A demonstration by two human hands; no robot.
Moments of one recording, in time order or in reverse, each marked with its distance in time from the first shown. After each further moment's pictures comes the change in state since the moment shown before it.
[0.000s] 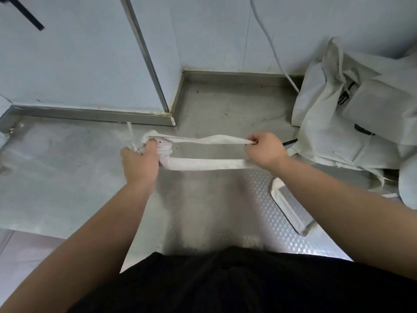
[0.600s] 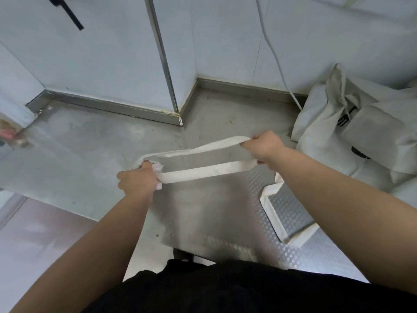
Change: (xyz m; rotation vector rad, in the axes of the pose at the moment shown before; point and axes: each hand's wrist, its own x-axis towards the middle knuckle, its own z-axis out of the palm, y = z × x) left_hand -0.036 -0.036 -0.016 0.141 0.224 -0.302; right_hand -0.002 -0.011 -0.030 0.175 -0.120 0.104
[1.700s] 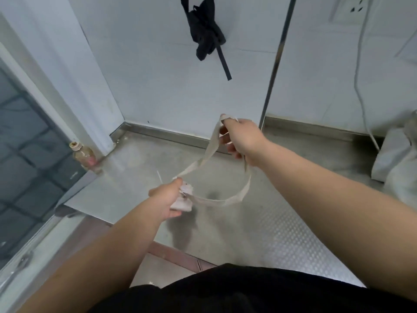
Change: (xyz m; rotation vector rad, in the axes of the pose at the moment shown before) left_hand 0.180 0.024 -0.130 -0.107 -0.486 -0.111; right_hand -0.055 -0.235 0.192 0.277 -0.095 -0.292
